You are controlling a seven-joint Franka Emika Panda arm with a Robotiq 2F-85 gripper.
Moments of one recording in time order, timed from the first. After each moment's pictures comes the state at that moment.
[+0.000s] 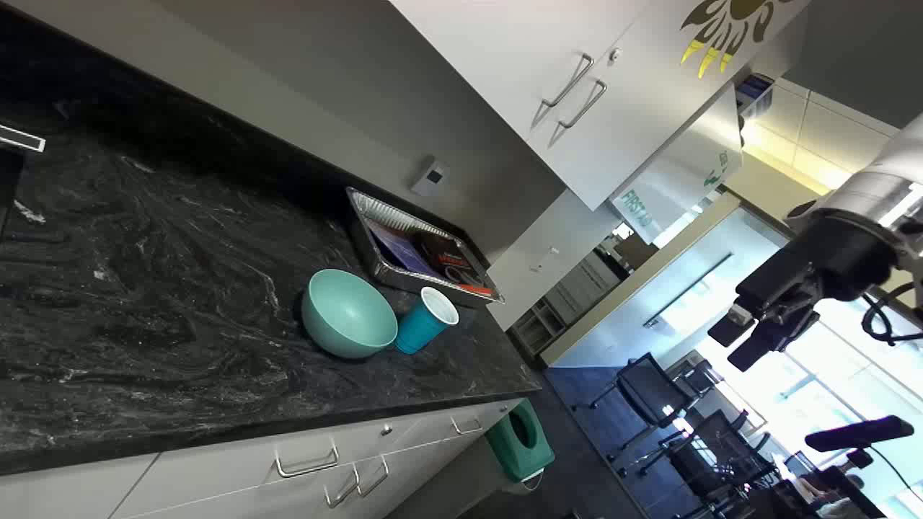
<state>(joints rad) 0.07 -0.91 0.13 -2.57 0.22 1.60 0.30</state>
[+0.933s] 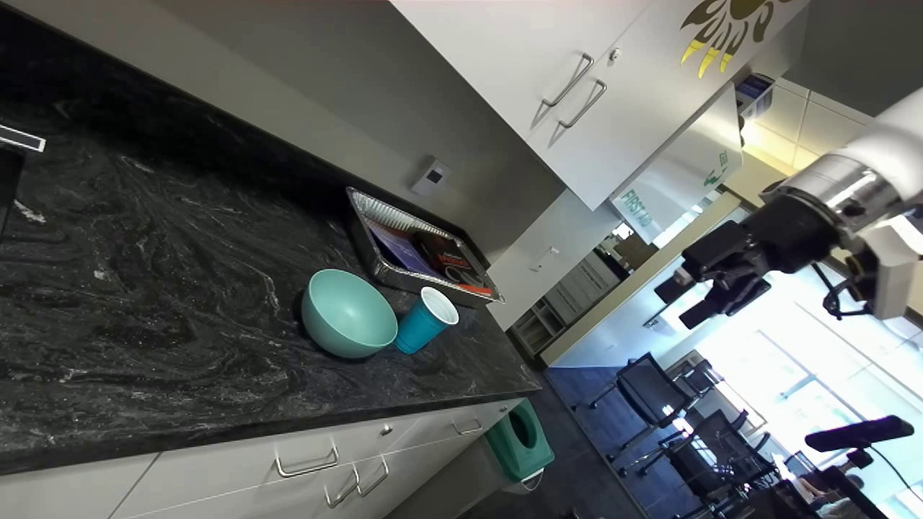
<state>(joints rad) 0.04 -0.82 0.17 -2.57 0.16 1.86 0.30</state>
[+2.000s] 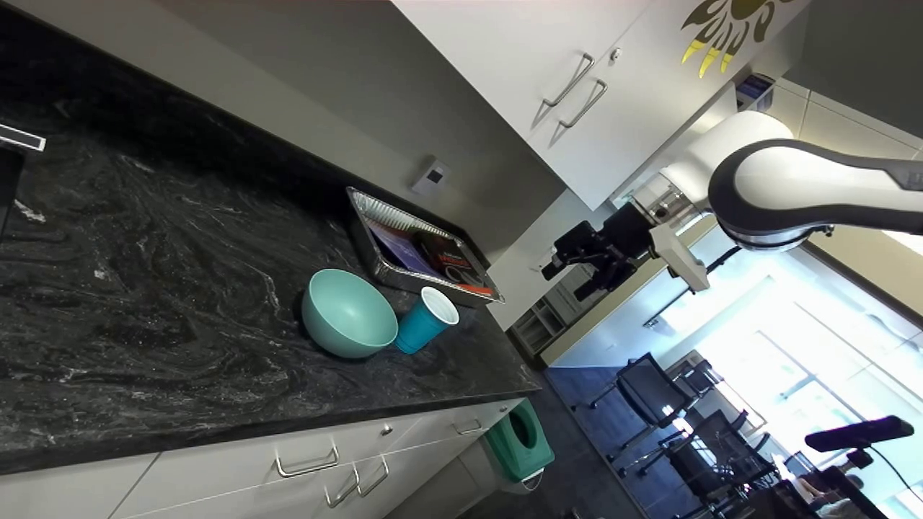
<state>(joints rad) -0.07 -0.31 0.15 -2.45 0.00 2.26 0.31</state>
